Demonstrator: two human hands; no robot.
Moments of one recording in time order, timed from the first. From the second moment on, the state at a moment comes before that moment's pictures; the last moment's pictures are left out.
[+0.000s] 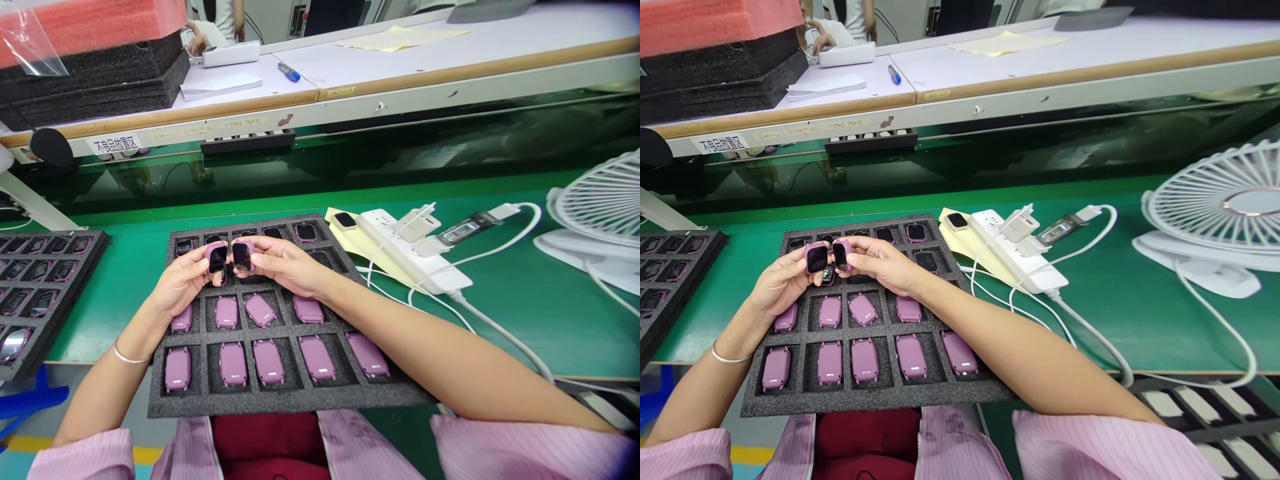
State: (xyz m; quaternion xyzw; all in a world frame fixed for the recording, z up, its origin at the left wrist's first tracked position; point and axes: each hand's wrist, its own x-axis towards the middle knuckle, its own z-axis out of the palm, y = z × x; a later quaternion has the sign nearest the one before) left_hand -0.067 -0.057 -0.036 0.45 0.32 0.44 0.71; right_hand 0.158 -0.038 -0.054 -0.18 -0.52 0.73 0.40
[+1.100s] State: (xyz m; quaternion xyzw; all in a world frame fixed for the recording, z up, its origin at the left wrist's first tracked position) left_hand -0.106 -0.066 -0.033 0.55 0.43 0.44 0.56; right_hand 0.154 -0.055 -0.029 -0.50 -0.86 0.08 0.10
